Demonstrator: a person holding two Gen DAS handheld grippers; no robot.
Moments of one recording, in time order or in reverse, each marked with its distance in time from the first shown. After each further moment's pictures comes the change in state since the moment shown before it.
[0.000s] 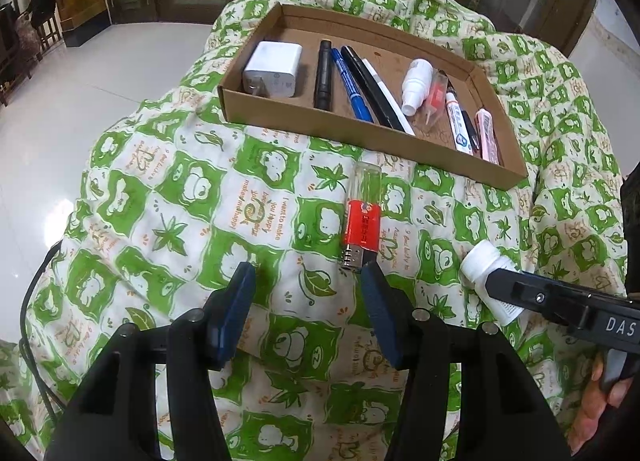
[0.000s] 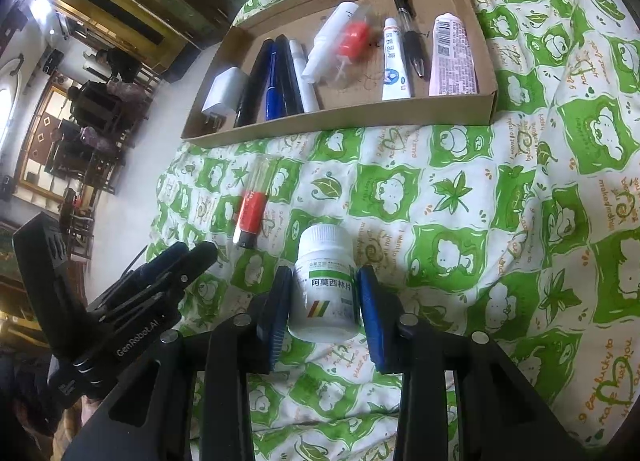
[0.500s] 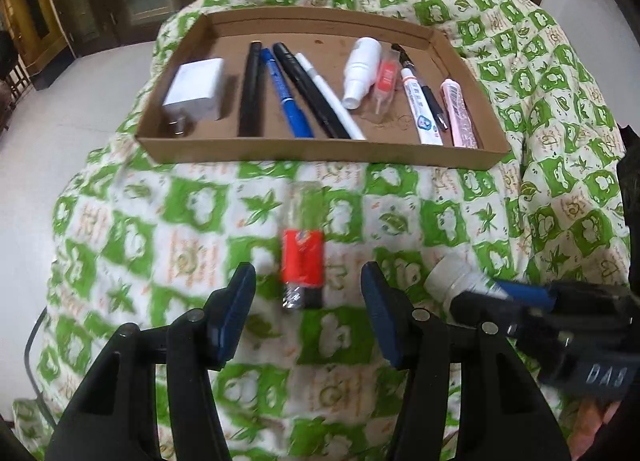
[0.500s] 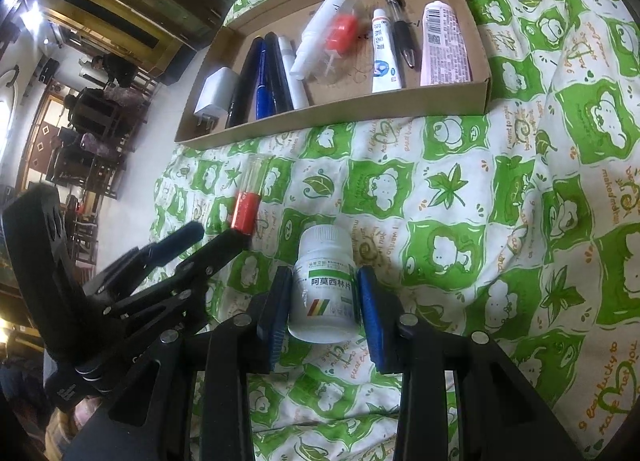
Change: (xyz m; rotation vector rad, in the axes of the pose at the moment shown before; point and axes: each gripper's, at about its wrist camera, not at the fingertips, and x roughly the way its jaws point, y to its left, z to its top) left arm 0.021 -0.048 0.017 0.175 0.045 -0.003; right arm 0.001 -0.011 0.002 0.035 0.021 0.006
